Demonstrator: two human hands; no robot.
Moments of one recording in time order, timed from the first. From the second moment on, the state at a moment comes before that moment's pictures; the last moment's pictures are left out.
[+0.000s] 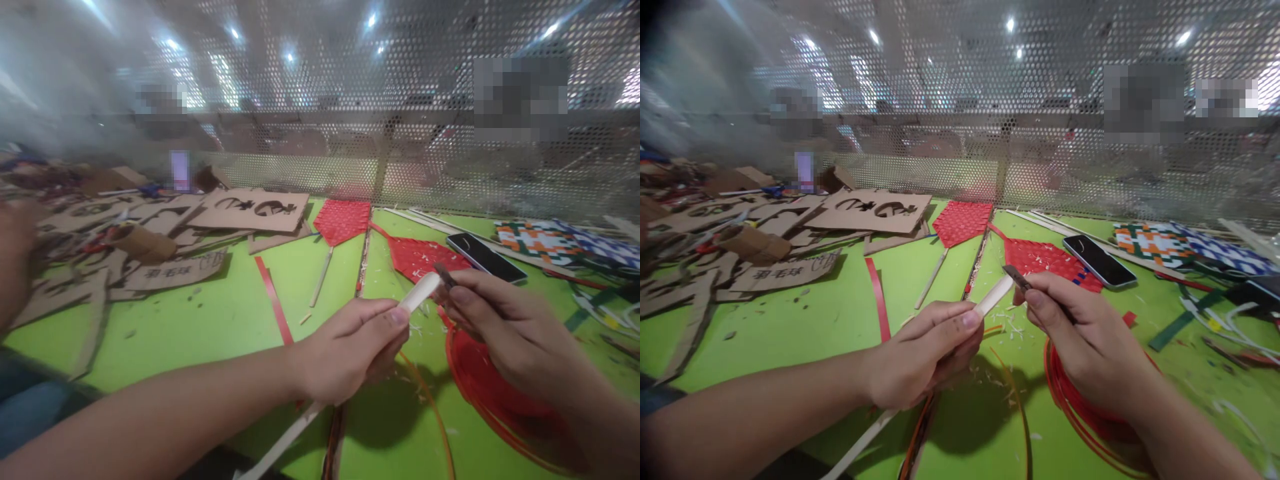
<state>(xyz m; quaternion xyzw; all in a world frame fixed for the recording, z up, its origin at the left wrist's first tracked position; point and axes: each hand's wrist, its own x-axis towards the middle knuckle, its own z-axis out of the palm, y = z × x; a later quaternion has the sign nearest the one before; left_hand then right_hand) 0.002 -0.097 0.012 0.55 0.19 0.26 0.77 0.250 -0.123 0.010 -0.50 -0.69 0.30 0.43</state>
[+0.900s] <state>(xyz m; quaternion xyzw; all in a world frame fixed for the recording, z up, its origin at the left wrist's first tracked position) 0.007 -0.099 0.008 0.52 0.20 0.27 0.79 0.257 -0.120 0.011 -0.49 -0.71 0.31 0.40</state>
